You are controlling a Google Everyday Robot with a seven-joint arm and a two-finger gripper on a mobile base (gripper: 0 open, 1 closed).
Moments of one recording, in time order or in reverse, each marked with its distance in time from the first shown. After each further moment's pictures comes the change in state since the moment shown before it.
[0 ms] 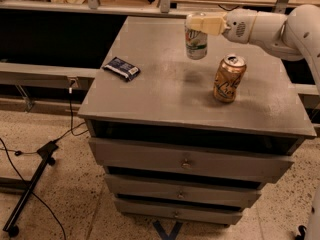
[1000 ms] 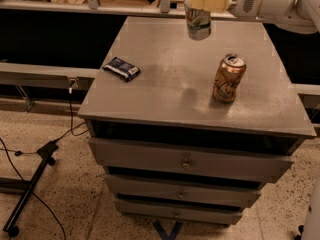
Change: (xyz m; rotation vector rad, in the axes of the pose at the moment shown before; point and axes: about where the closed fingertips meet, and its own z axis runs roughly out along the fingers) arm -0.064 0.038 -0.003 -0.040 0.026 -0.156
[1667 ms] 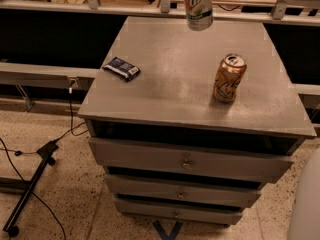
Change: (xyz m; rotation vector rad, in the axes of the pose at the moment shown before) arm -0.041 0.042 -0.006 -0.120 0.059 -0.028
